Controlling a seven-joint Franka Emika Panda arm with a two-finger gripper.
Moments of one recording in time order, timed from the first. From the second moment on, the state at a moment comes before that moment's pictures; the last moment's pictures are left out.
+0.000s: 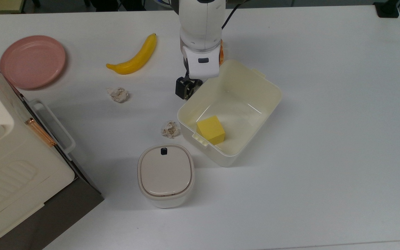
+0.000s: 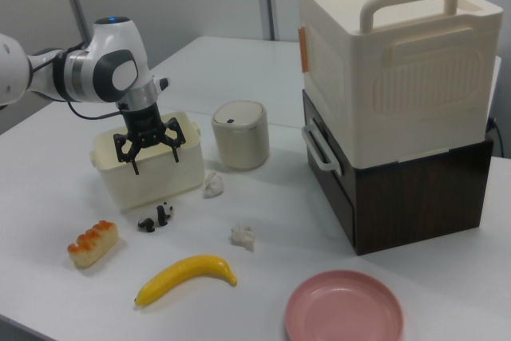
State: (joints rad) arm 0.11 0.24 0.06 -1.83 -0.05 2.07 -0.70
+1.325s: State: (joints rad) arm 0.19 0.45 0.05 -1.56 -0.05 2.07 -0.62
